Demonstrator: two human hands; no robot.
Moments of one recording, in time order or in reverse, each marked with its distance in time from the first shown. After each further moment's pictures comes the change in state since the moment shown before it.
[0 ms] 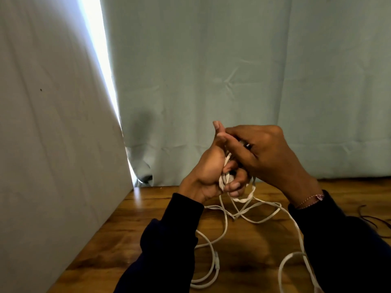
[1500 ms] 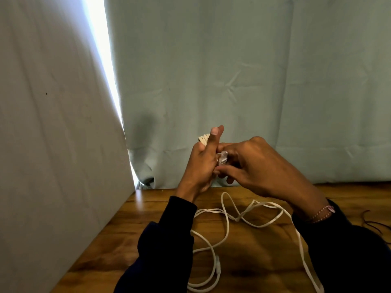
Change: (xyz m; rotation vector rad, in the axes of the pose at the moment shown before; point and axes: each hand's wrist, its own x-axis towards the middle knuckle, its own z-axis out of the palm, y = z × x) left_hand 0.008 0.002 -0.025 0.362 0.544 0.312; right_hand 0.005 -0.025 -0.009 0.012 -0.502 0.248
